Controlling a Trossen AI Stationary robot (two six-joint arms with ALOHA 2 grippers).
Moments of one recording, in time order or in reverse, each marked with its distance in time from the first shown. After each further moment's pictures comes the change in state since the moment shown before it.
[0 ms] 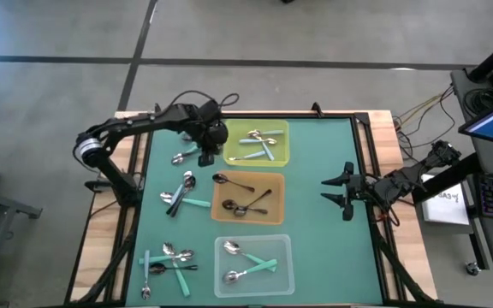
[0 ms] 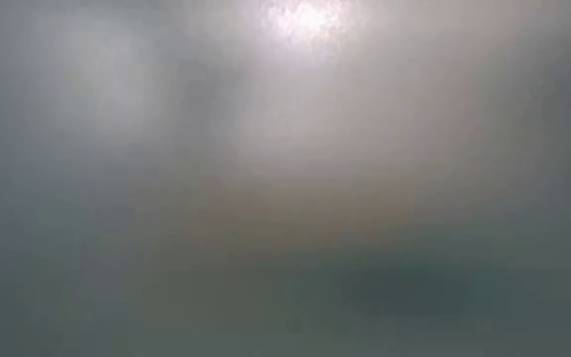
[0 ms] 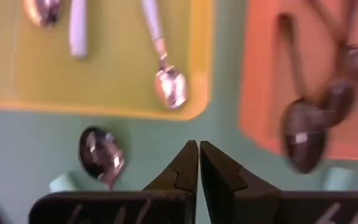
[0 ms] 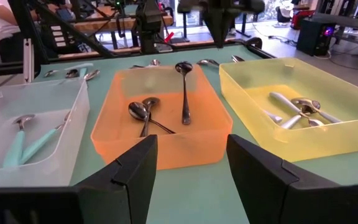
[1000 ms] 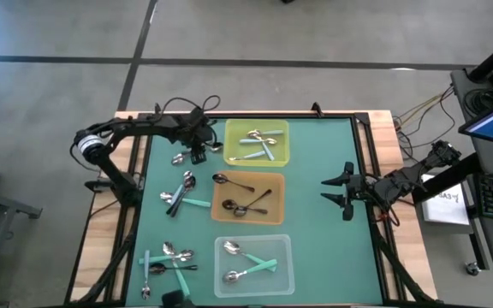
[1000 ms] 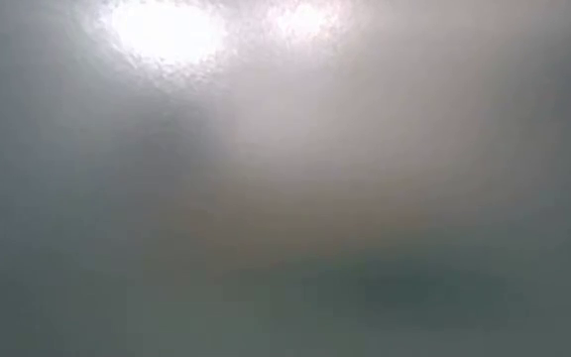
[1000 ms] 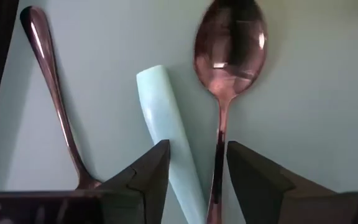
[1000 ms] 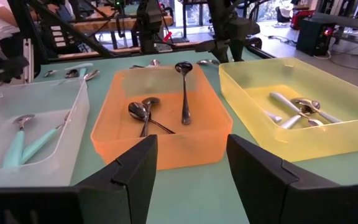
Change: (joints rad) left arm 0.165 0.035 -0.337 0.372 -0.276 -0.026; right arm 0.000 0.000 0.000 0.000 0.000 0.000
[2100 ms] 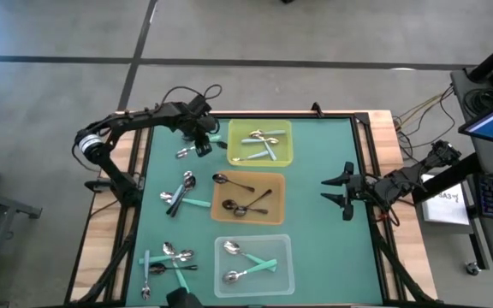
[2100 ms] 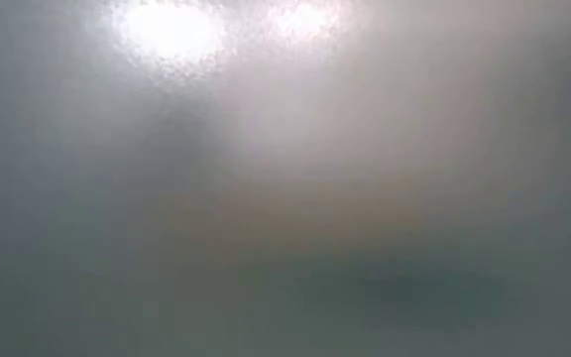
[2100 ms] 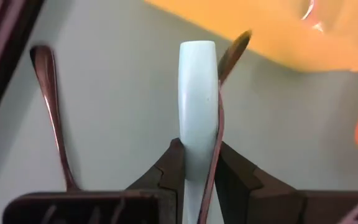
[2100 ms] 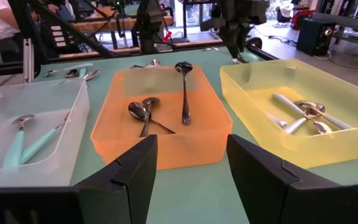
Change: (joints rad) left arm 0.008 -0.018 0.205 -0.209 0.165 -0.141; right arm 0.000 0.000 0.000 0.000 0.000 0.000
